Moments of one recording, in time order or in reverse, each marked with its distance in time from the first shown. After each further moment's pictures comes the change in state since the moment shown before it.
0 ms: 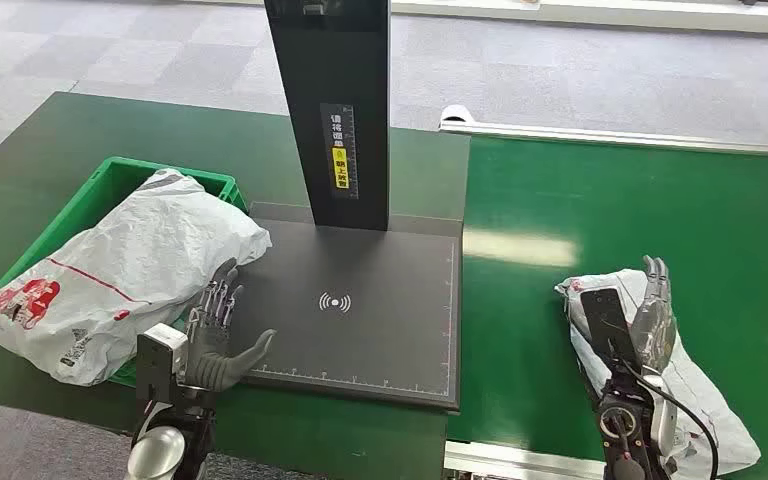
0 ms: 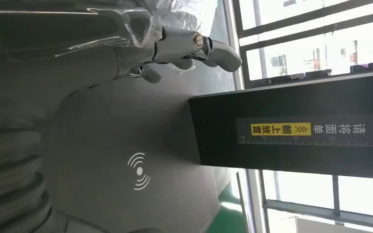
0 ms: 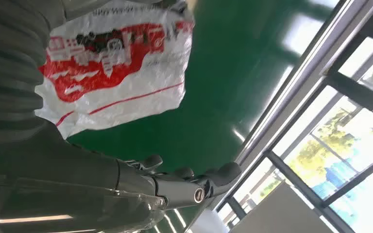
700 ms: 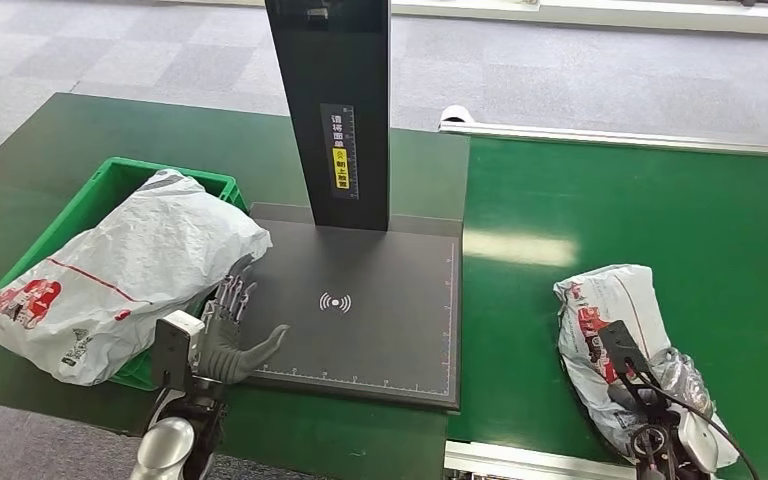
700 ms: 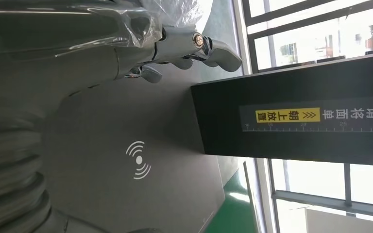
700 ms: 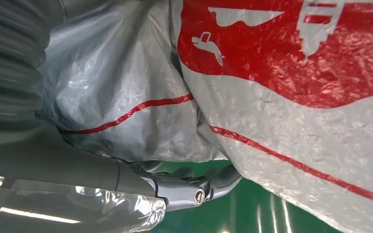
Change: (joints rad) left arm -0.033 -0.026 -0.002 0.020 -0.026 -0.027 0.059; right arm -0.039 -0.021 -0.244 0.220 0.415 0.386 0.406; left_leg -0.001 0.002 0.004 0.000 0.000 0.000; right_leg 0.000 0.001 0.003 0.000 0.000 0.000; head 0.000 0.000
